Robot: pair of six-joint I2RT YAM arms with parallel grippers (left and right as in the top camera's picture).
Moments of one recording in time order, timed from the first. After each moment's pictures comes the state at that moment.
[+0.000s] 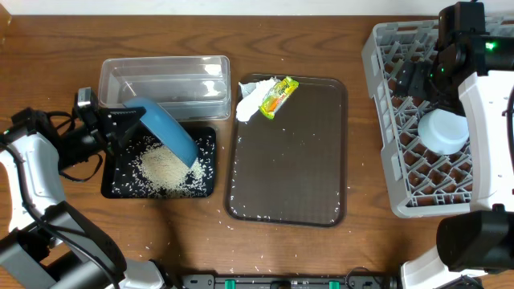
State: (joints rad) left arm 0.61 1.64 1.23 -1.30 1.47 -0.04; right arm -0.03 1.76 1.83 -1.35 0.12 0.33
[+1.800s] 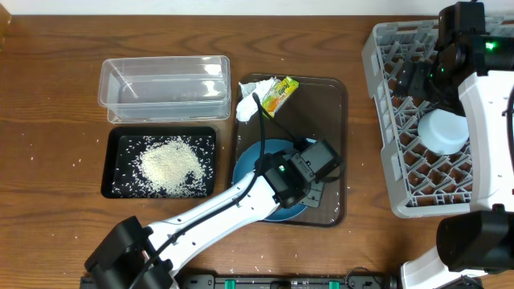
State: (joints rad) left arm -0.97 1.64 1.22 -0.80 -0.01 -0.67; right arm -0.03 1.76 1.83 -1.35 0.12 0.33
